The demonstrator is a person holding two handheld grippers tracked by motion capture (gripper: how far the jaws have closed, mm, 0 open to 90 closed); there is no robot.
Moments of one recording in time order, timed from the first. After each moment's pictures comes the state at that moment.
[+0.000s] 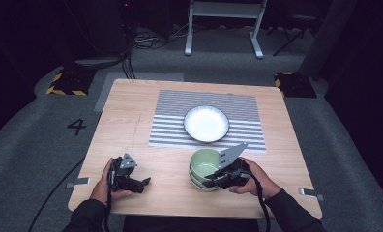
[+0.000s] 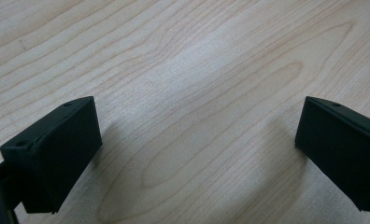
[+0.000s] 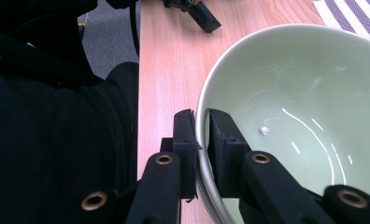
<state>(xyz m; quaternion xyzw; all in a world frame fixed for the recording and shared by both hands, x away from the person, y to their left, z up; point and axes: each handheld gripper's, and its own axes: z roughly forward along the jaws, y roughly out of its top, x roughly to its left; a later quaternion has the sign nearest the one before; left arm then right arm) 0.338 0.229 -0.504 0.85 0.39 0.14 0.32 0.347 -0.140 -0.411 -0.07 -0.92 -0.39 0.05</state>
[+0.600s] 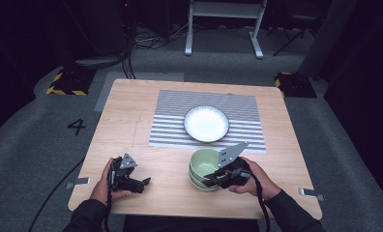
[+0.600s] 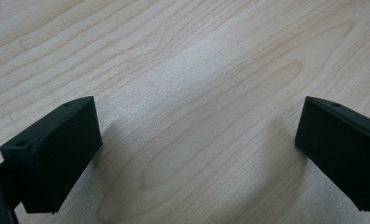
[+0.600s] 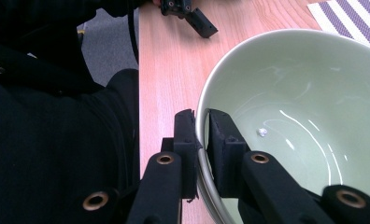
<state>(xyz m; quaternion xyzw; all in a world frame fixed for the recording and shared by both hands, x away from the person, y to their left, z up) 0.338 0.229 -0.504 0.85 0.39 0.14 0.32 0.346 -0.140 -0.408 -0.08 -0.91 -0.40 0.05</state>
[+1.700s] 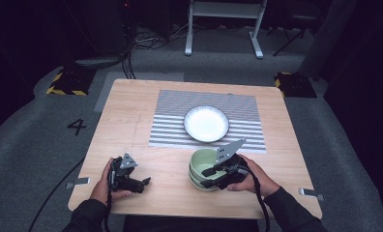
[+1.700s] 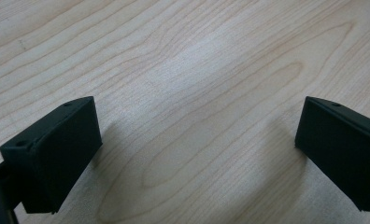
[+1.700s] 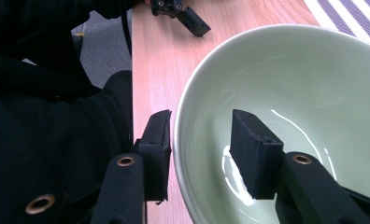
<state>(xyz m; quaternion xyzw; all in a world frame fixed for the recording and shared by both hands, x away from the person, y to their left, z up) 0.338 0.229 -0.504 0.85 0.39 0.14 0.32 0.356 -0.135 -0.411 -0.10 -0.91 -0.39 0.06</state>
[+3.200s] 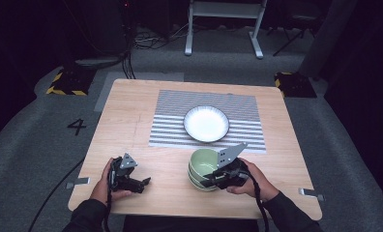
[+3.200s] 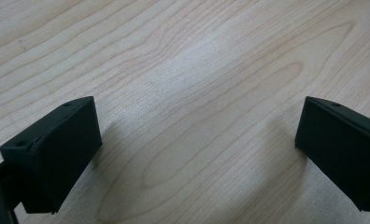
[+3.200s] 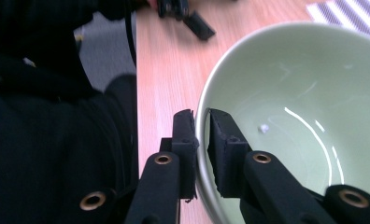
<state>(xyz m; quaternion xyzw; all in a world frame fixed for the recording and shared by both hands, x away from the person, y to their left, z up) 0.338 0.229 -0.504 0.85 0.39 0.14 0.32 0.345 -0.136 -0.412 -0.10 -0.91 -0.41 0.05</state>
